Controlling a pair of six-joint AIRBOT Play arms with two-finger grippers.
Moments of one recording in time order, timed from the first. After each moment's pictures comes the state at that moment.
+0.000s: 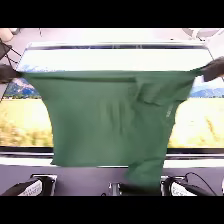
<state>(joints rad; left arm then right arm) 0.21 -1.14 1.49 1.26 -1.21 -1.42 -0.19 -1.31 1.77 -1.34 1.43 0.93</state>
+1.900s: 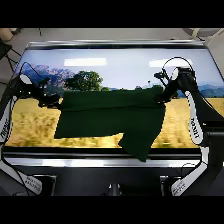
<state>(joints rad) 0.16 -1.85 1.61 1.20 -1.44 -1.42 -0.01 -1.89 1.72 -1.50 1.38 1.15</state>
